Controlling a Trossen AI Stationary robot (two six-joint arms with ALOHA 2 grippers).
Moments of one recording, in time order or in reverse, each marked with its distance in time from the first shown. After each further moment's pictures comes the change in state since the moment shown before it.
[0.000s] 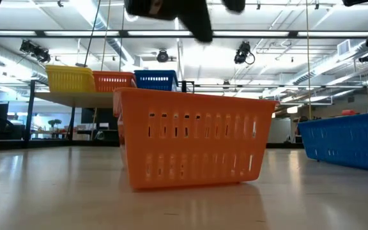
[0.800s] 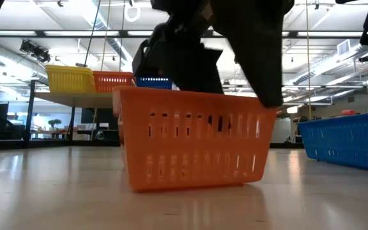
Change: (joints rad) left arm 0.020 0.001 -0.258 0.308 0.058 -0.010; right arm -0.009 0.000 0.000 0.059 0.070 0.045
